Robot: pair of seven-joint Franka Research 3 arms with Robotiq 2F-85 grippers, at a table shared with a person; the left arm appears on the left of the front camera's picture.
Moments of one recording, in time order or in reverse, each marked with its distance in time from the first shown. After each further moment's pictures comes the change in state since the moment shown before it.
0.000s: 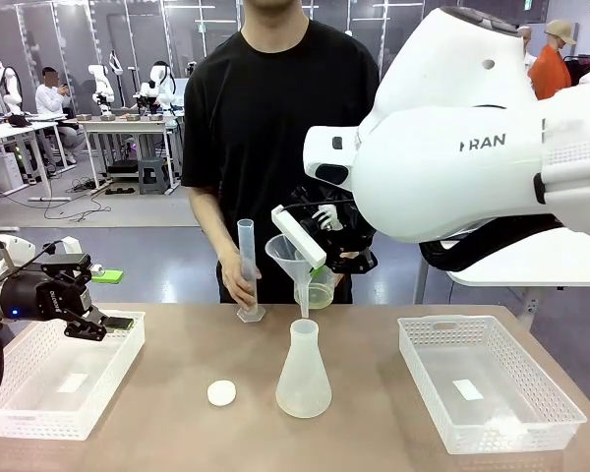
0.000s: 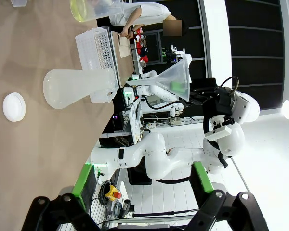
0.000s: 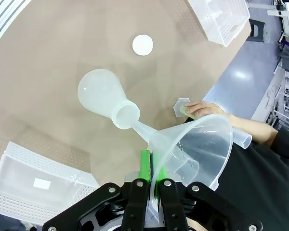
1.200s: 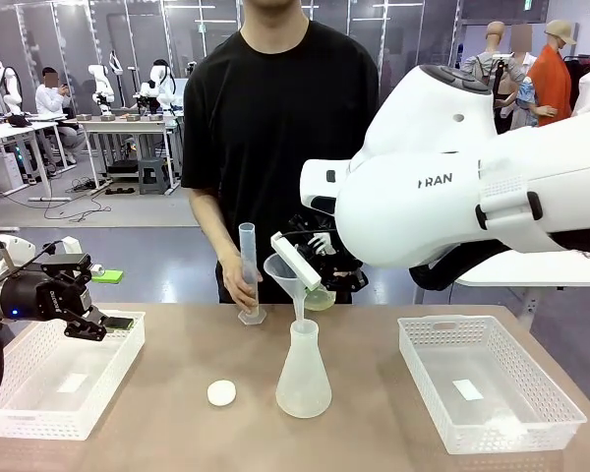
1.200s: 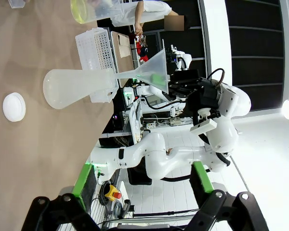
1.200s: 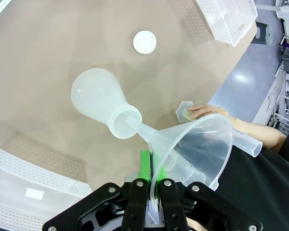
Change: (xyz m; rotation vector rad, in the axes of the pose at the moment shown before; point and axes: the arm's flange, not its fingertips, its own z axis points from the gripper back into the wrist) left arm 0.000 0.000 0.000 0.000 0.000 0.000; right arm -0.014 0.005 -0.046 0.000 -0.015 0.004
